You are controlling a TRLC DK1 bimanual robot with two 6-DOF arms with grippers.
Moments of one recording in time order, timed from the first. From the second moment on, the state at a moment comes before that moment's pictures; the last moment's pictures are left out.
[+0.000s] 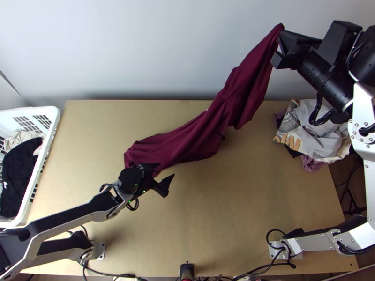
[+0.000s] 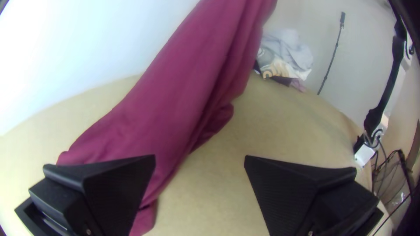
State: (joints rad) left arm -0.76 1.28 0.53 0.36 -0.04 -0.14; right arm 0.44 1.52 2.27 -0.73 0.04 0.22
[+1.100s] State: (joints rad) left arm -0.68 1.60 0.85 0.48 -0.08 0.11; right arm 0.43 1.52 2.28 -0.76 0.04 0.23
